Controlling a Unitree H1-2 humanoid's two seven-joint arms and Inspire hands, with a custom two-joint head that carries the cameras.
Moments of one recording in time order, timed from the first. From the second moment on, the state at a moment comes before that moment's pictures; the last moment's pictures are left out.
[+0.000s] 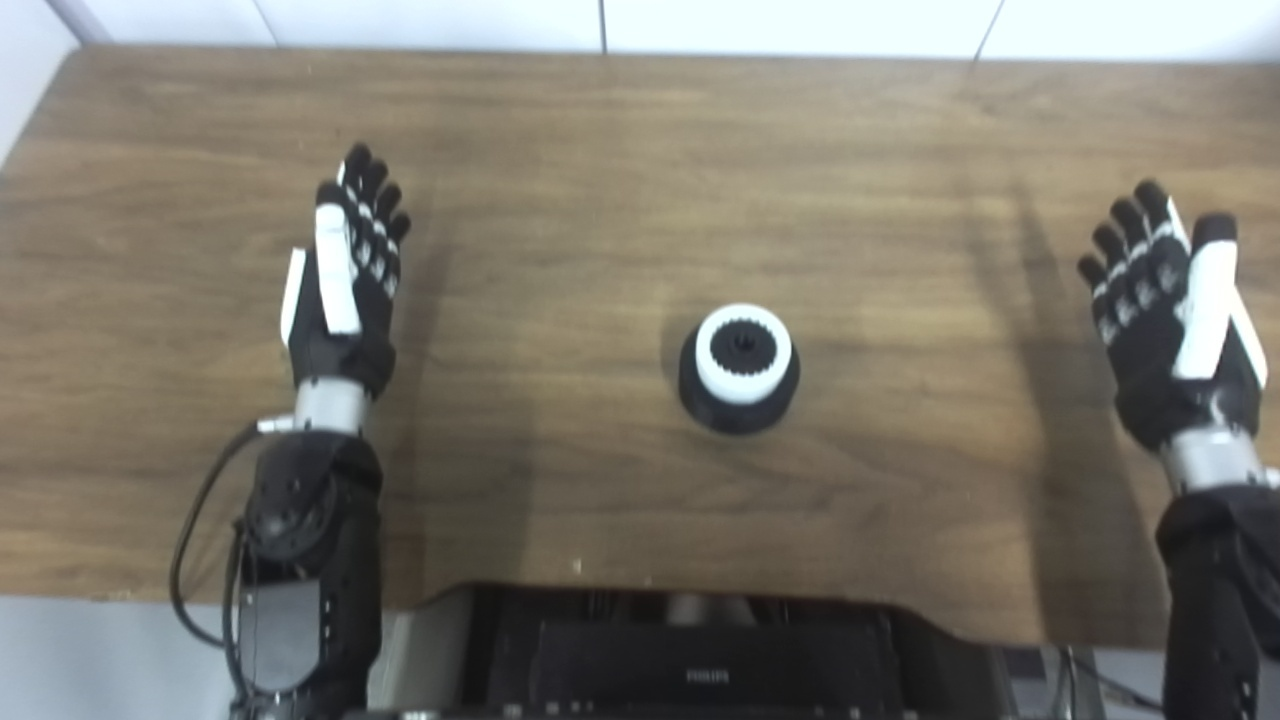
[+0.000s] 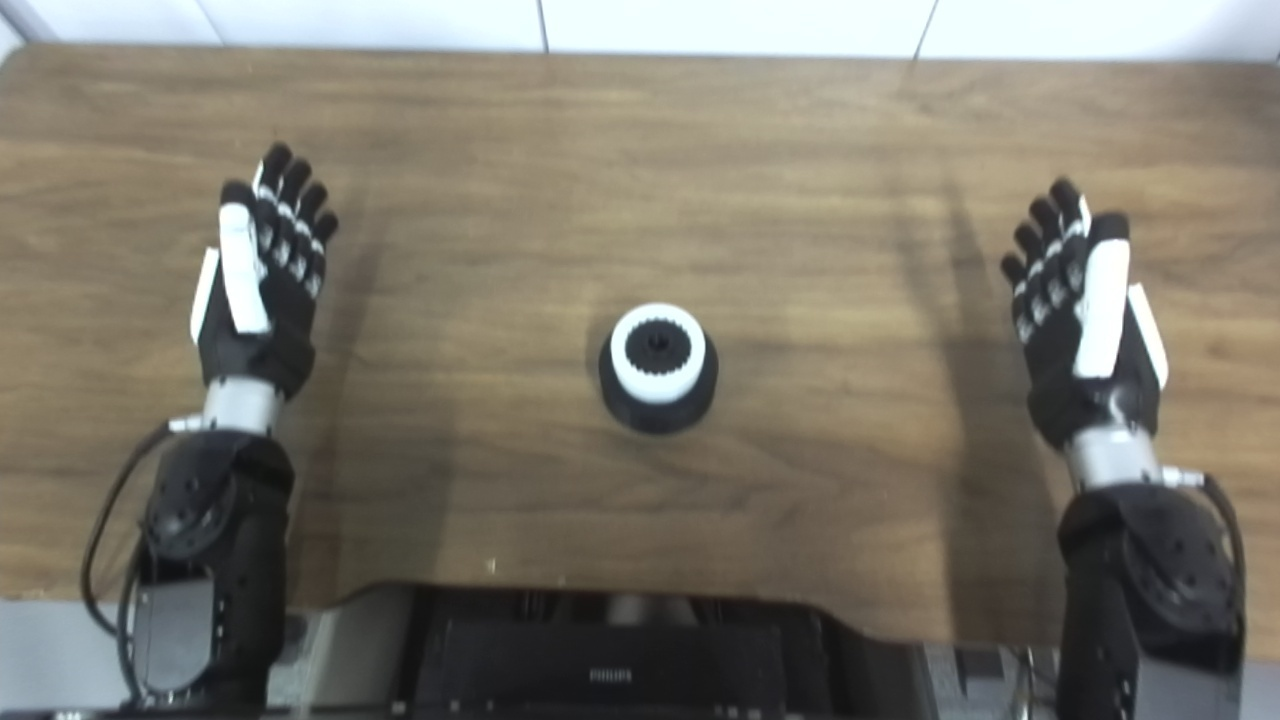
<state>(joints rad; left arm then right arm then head) 0.06 0.08 0.16 -0.25 -0.27 0.15 -0.03 0.15 -0.19 -0.27 -0.40 0.33 0.35 0.07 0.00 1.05</state>
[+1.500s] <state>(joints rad) 0.10 0.07 0.16 -0.21 -0.26 0.07 -0.05 0.20 -0.18 -0.26 -0.37 0.31 0.29 0.08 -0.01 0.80</state>
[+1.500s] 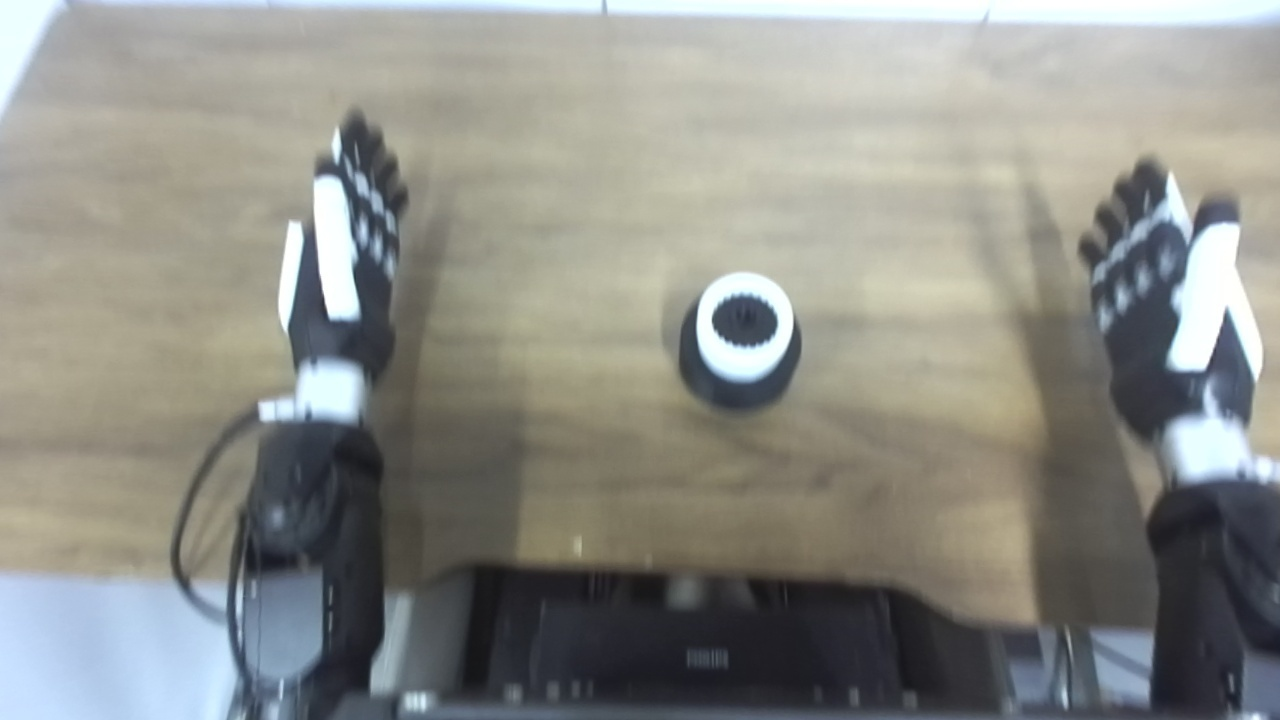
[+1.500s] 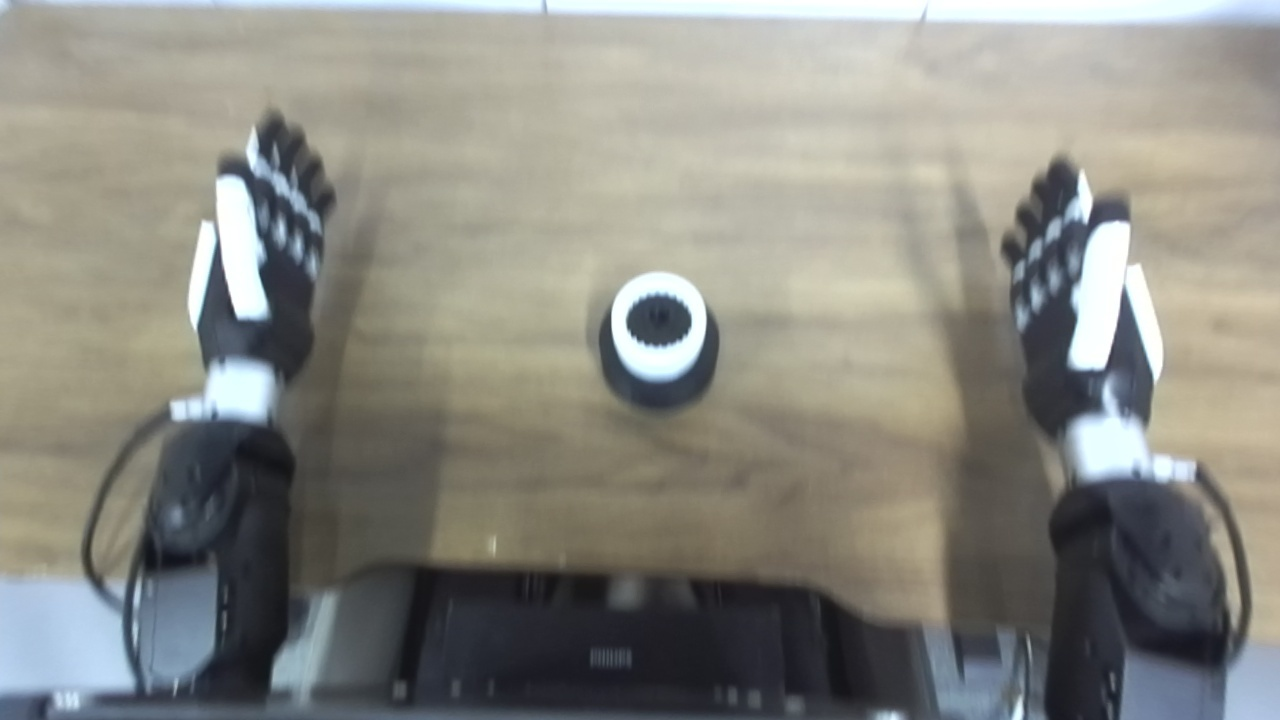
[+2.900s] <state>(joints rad) 0.10 0.09 0.16 -0.09 -0.27 -0.05 -0.12 0.23 -0.16 -0.19 -0.22 0.27 0.04 0.09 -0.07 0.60</state>
